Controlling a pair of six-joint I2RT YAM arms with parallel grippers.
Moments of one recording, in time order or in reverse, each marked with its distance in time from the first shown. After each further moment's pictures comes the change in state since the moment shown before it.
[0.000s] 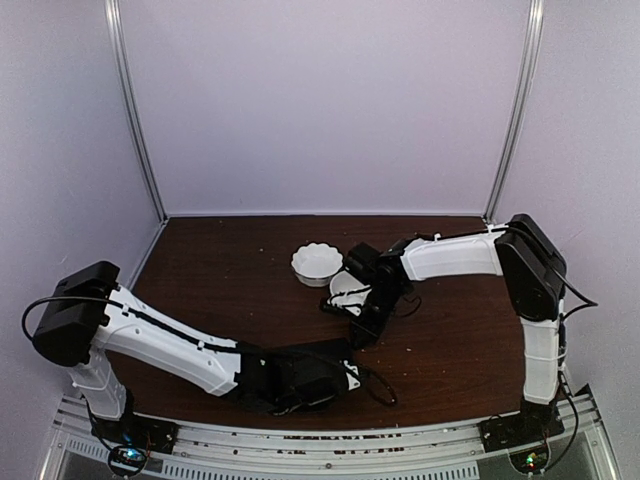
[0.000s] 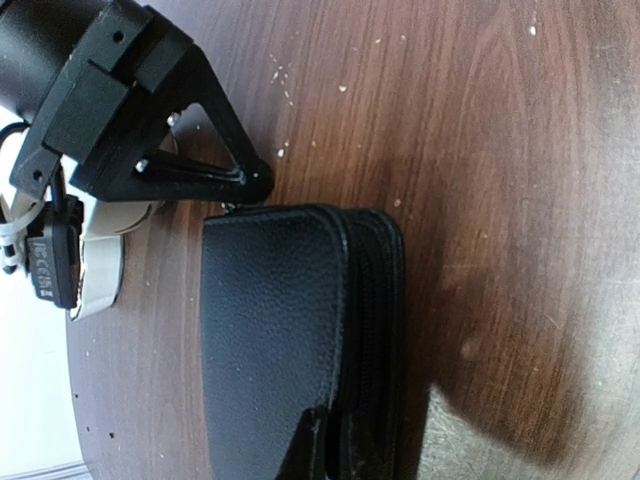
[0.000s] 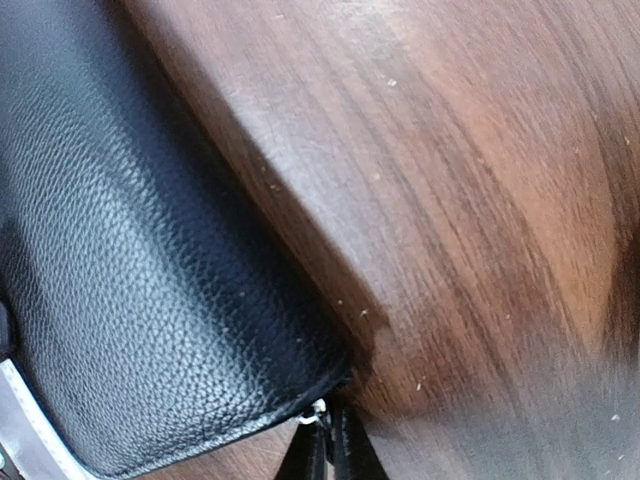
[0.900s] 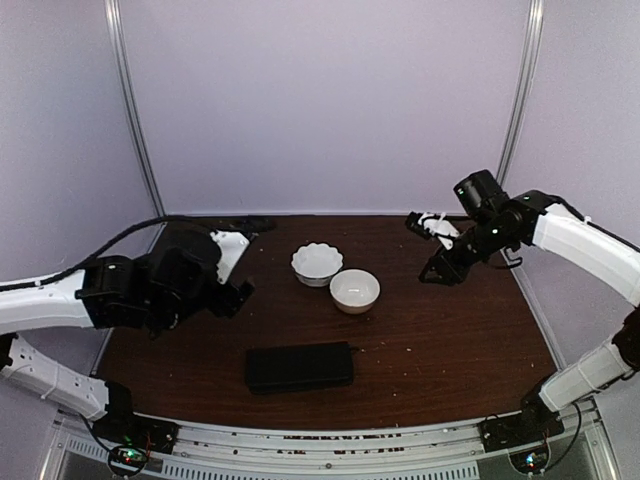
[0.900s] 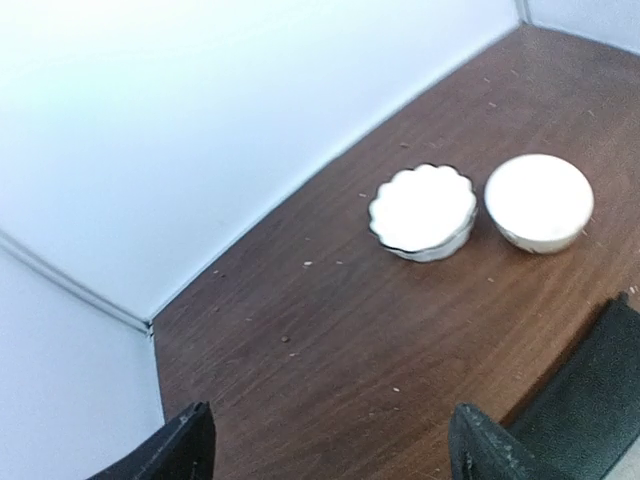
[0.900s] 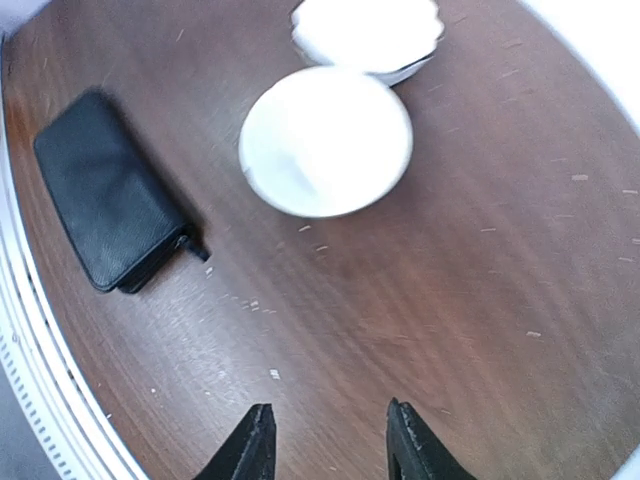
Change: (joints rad) left arm 0.246 -0.645 -0.020 -0.261 -0.230 -0.170; right arm -0.282 -0.650 -0.181 -0.097 0.077 -0.129
